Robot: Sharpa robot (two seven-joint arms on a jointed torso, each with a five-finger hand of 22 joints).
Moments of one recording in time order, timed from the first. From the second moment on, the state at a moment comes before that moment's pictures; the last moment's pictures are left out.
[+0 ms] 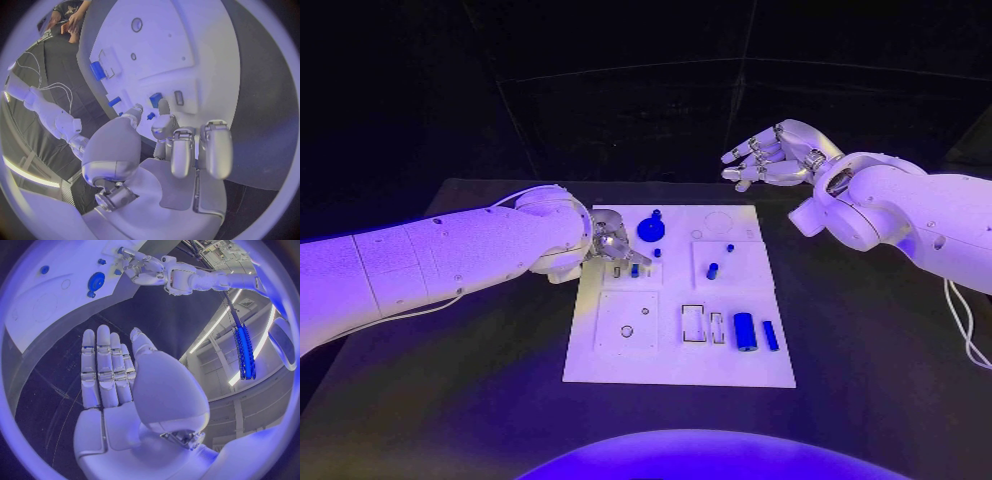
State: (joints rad) left arm 1.27 -0.67 -0.11 1.40 -1.06 0.08 -0.52; left_hand 0.92 -0.08 0.17 0.18 0.05 0.98 0.01 0.63 0.66 1.36 -0.05 1.13 1.06 1.47 -0.10 1.57 1.31 0.05 1.46 0.01 1.44 1.31; right arm 1.31 -0.79 -0.04 1.37 -0.73 -0.28 0.15; right_hand 1.47 -0.04 0.00 0.13 0.23 1.00 0.17 0.08 0.07 1.29 0.09 0.12 0.15 1.35 0.04 0.21 0.28 0.17 1.04 0.16 0.41 0.14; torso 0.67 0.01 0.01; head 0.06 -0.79
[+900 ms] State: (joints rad) left arm 1.38 -0.58 -0.06 1.10 -1.05 0.27 -0.52; left_hand 1.02 -0.02 0.06 0.19 0.05 0.90 0.06 0.53 0.57 1.31 -0.02 1.07 0.99 1.47 -0.08 1.57 1.31 0.05 1.46 0.03 1.40 1.31; right arm 1.31 -0.78 -0.04 1.36 -0.73 -0.28 0.15; right_hand 1.47 -0.04 0.00 0.13 0.23 1.00 0.17 0.08 0.07 1.29 0.09 0.12 0.15 1.35 0.04 0.20 0.28 0.17 1.04 0.16 0.41 0.13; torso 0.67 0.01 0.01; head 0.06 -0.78
